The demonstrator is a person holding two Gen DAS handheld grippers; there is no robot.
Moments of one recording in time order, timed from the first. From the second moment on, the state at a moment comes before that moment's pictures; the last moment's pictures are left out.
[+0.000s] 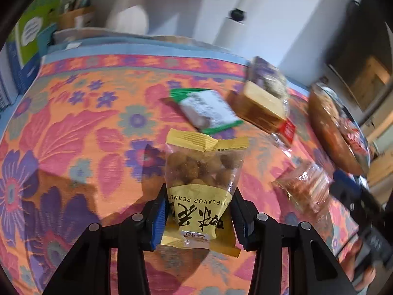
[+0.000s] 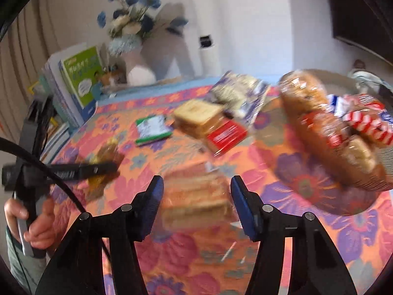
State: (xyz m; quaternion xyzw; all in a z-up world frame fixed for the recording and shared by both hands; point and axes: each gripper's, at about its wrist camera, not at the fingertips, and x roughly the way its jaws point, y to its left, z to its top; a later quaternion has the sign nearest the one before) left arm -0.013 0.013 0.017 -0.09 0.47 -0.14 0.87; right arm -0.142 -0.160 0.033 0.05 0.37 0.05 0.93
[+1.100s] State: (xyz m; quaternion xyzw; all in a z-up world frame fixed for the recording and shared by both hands) left arm -0.026 0.010 0.006 -0.08 0.44 -0.12 0.89; right arm -0.122 -0.150 0.001 0.01 0.44 0.10 0.89
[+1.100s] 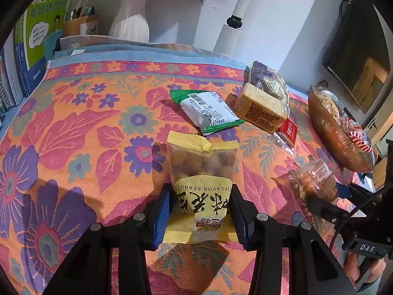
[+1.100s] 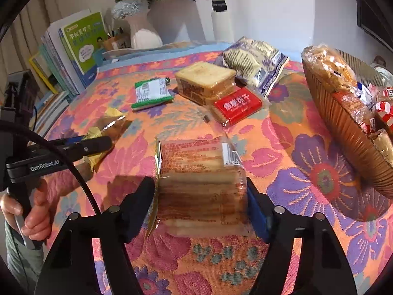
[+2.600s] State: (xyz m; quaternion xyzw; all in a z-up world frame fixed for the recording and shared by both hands) left arm 0.038 -0.183 0.133 -0.03 0.34 -0.29 0.89; right arm -0.131 -0.352 0.151 0.19 0.28 -0.10 0.94
